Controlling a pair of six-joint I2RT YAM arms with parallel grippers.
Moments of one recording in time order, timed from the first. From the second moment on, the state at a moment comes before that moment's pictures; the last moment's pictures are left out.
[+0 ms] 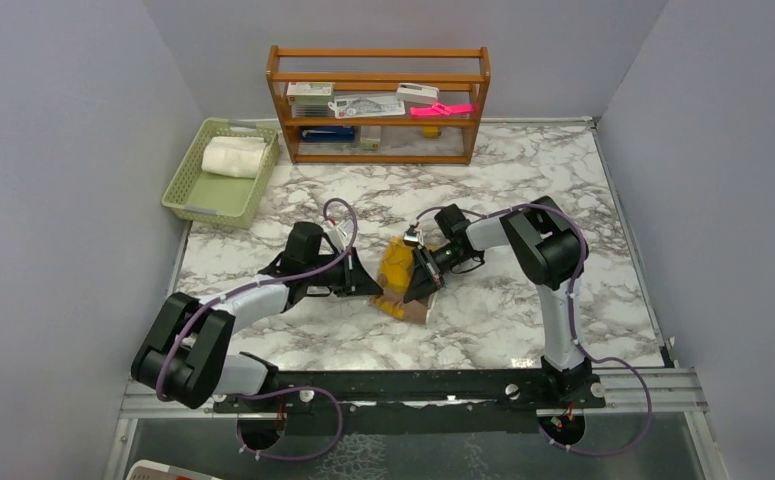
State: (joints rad) left arm -0.42 1.32 0.47 0.17 0.79 -0.69; right arm 0.50 2.18 1.11 -0.29 -1.30 0.17
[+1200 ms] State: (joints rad) left arm -0.55 1.60 0.48 0.46 0.65 -0.79; right arm 0.50 2.19 1.11 -0.30 -1.31 0.17
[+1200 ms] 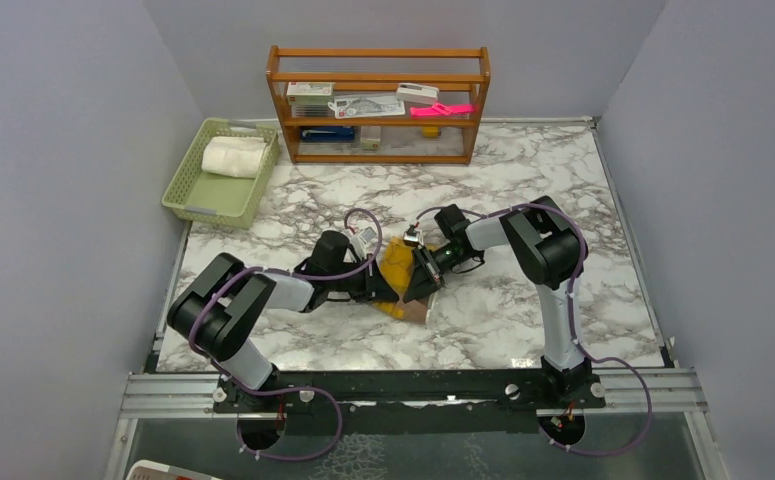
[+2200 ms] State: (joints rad) left arm -0.56 1.71 0.41 0.71 0.64 -0.82; right arm 0.50 2.12 1.09 -0.32 -1.16 0.17
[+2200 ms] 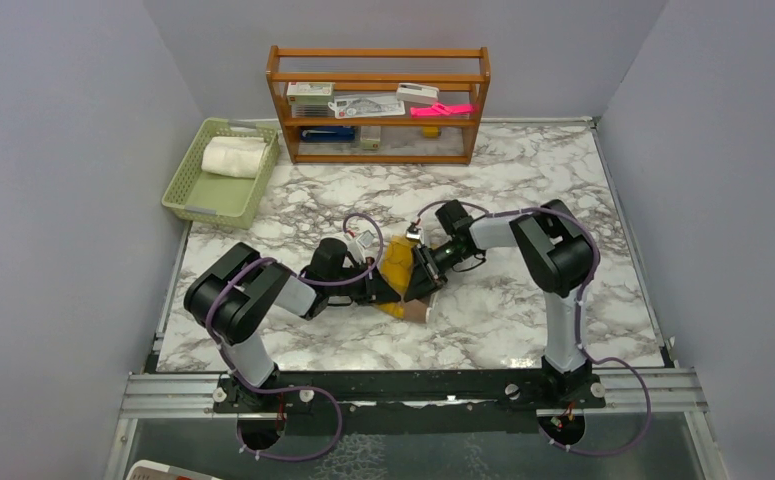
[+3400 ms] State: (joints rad) left arm -0.56 1.75 0.41 0.75 0.64 -0.85; right arm 0.72 1.71 0.86 -0.22 -0.60 0.18
